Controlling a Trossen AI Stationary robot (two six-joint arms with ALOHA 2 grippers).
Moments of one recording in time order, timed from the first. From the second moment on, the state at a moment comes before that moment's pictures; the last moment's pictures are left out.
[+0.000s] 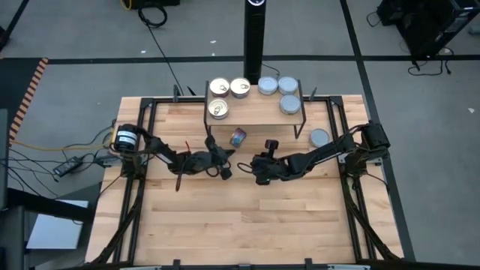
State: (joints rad) left arm -0.02 1.87 0.52 1.04 -0.52 -0.03; right arm 0.16 1.76 0.93 -0.15 0.71 0.01
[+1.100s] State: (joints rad) left arm -0.18 1.86 0.88 0.29 -1.05 -0.36; right arm 0.16 1.76 0.93 -0.13 0.58 -0.03
